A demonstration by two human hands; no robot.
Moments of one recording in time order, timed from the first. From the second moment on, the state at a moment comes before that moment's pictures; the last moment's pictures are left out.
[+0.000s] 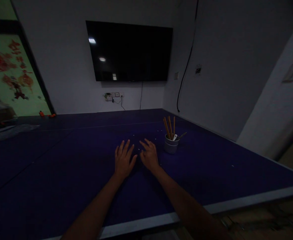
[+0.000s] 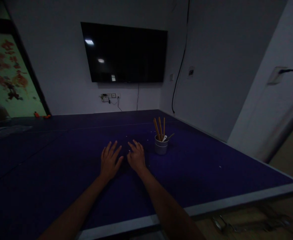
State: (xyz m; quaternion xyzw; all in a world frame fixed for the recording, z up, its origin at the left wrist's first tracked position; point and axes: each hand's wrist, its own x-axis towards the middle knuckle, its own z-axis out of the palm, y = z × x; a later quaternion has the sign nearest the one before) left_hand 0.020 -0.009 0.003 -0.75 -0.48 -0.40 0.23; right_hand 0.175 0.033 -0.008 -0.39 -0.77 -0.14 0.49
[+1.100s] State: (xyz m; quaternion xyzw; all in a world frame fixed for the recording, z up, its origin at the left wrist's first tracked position) left_hand 0.006 0.005 -0.016 -0.80 -0.44 -0.38 0.14; right_hand 0.180 0.040 -0.014 -0.40 -0.76 -0.10 0.49
